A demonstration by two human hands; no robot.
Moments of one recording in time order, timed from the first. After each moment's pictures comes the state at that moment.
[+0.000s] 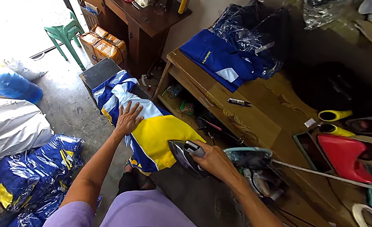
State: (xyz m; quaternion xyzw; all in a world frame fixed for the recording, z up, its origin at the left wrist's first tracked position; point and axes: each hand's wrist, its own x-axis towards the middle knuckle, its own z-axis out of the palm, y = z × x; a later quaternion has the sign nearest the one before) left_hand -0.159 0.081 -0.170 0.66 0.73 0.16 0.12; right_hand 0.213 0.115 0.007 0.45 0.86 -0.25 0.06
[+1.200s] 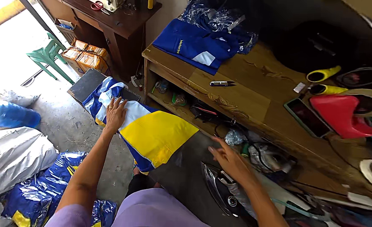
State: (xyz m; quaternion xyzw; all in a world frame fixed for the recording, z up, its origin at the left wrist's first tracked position) left_hand -0.170 0.117 -0.127 0.64 0.73 0.20 0.10; right_hand 0.323 0.089 -0.034 0.61 0.70 -0.36 -0.05
